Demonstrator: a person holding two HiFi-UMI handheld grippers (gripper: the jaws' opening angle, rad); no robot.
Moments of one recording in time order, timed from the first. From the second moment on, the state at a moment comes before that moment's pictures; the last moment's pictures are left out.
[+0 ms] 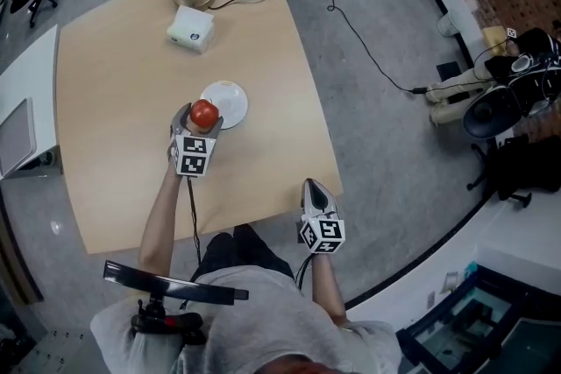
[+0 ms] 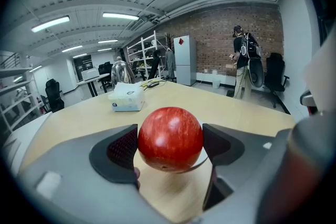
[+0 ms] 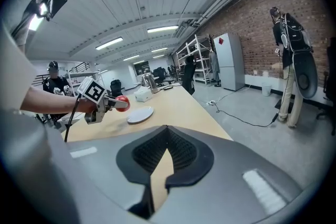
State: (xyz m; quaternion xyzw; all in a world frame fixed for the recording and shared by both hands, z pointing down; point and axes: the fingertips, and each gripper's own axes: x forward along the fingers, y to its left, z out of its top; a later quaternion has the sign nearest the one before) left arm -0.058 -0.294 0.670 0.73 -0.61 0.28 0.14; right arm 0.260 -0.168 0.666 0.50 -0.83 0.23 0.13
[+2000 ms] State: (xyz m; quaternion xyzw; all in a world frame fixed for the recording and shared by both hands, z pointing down) left arm -0.328 -0.113 0.604 0.60 -0.76 0.19 0.17; right arm -0.030 -0.136 0.631 0.29 -0.93 0.16 0.18
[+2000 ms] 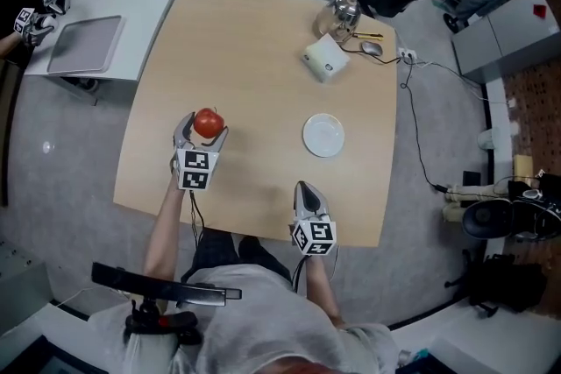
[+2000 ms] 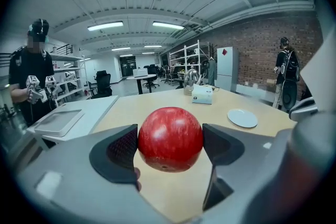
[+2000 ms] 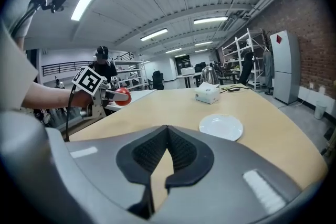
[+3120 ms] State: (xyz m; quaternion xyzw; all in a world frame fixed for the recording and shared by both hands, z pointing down) left arm -0.443 -0.115 0.715 0.56 -0.77 0.21 0.24; right arm -0.144 -0.163 0.689 0.26 -0.92 0.16 0.24
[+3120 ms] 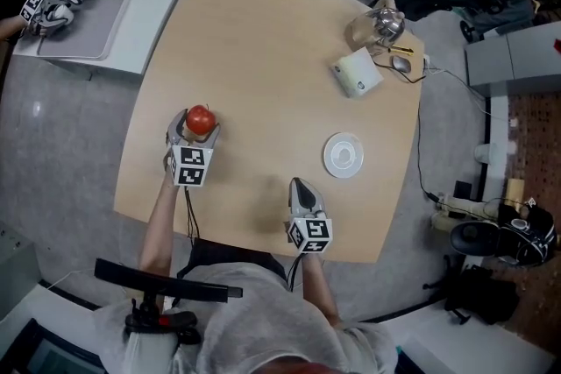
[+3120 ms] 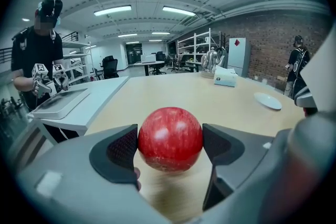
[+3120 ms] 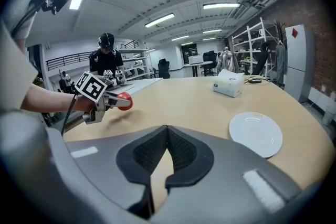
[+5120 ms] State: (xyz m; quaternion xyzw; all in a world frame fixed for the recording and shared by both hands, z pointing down) left arm -0.417 -0.085 0.666 0.55 -0.78 0.21 0.21; right arm -0.117 -0.148 0.649 0.27 -0.93 0.16 0.21
